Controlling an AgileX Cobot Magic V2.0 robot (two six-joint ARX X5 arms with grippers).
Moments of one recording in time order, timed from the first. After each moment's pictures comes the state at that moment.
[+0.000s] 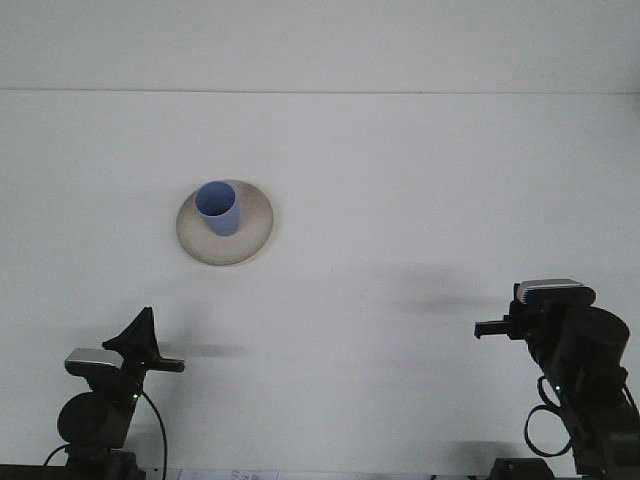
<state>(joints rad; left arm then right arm) -0.12 0.01 0.03 0.08 -0.03 -0.09 0.01 0.66 0.81 -0.64 -0.05 0.00</state>
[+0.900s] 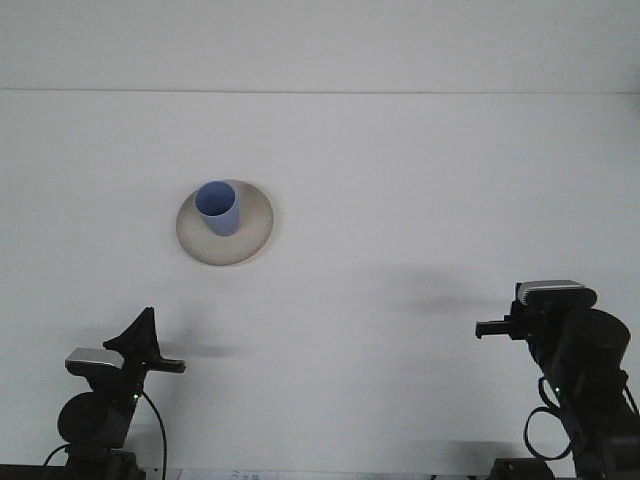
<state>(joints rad) -0.12 0.01 0.03 0.08 -0.03 -0.09 0.01 0.64 0.80 -0.62 -0.02 0.00</state>
